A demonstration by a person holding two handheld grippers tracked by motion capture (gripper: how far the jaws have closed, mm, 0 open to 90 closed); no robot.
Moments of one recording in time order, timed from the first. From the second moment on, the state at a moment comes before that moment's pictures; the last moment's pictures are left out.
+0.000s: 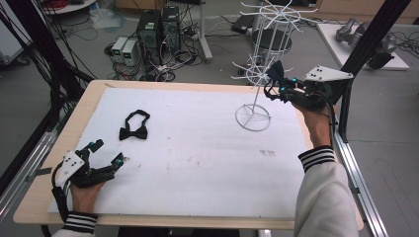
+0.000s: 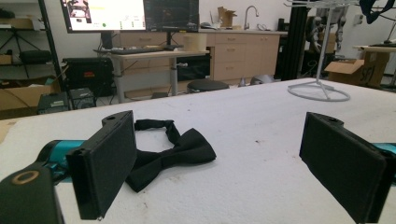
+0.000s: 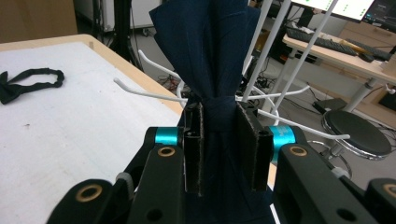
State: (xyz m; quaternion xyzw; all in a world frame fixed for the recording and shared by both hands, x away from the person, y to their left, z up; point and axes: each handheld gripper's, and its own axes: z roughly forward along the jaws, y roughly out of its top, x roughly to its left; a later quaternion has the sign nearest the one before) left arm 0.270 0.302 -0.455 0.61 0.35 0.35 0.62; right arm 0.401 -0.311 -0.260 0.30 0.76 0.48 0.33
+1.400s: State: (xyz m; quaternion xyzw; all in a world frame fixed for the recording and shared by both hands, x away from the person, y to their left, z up) left arm 0.270 0.301 -0.455 0.61 0.35 0.35 0.62; right arm 0.332 -0.312 -0.287 0.35 0.68 0.56 0.32
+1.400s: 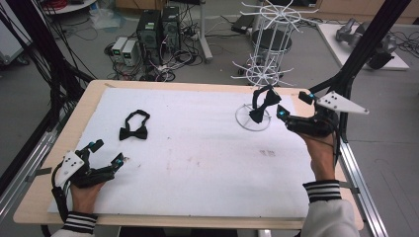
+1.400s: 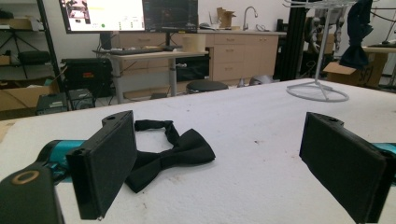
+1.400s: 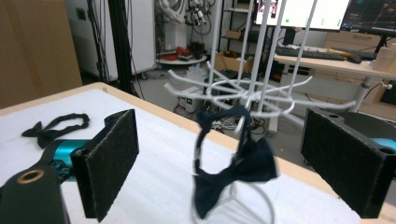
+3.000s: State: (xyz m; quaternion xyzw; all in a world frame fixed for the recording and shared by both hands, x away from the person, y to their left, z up) left arm 0.269 0.300 -0.455 0.61 0.35 0.36 0.61; right arm 0.267 -0.284 -0.390 0.33 0.64 0.61 0.32
